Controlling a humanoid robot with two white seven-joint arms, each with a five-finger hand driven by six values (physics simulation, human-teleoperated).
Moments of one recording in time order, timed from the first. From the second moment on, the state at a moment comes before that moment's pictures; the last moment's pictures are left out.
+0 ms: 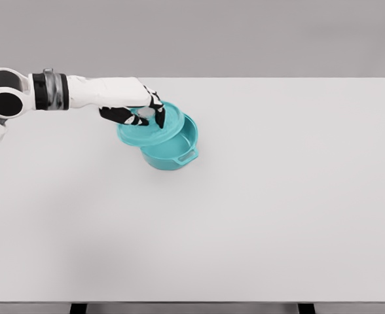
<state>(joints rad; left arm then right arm) -0.99 0.63 -0.93 -1.26 -0.11 -0.61 -0.61 0.01 0.00 0.50 -0.09 0.16 -0.04 0.31</state>
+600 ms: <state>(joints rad) -0.99 0.52 -0.93 -1.22 -0.23 -0.61 -0.61 0.01 0.00 0.50 -0.09 0.16 -0.04 0.31</state>
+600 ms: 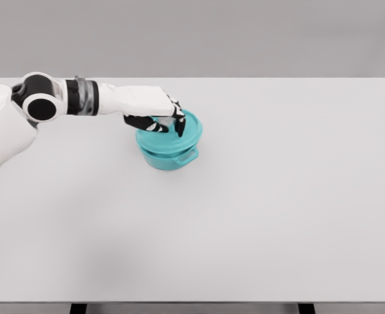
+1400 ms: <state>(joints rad) -0.98 0.52 -0.93 -1.19 -0.24 -0.61 -0.61 0.01 0.00 0.50 -0.09 0.16 -0.04 0.31</state>
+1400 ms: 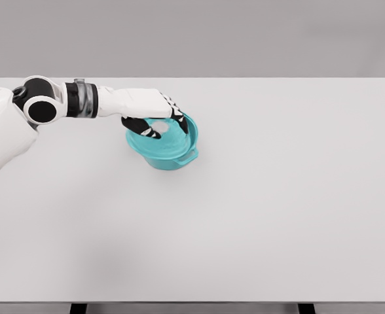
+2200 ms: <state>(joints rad) -0.97 0.48 -0.91 -1.14 -0.29 -0.61 -0.61 0.01 0.00 0.50 -0.09 0.16 -0.04 0.31</state>
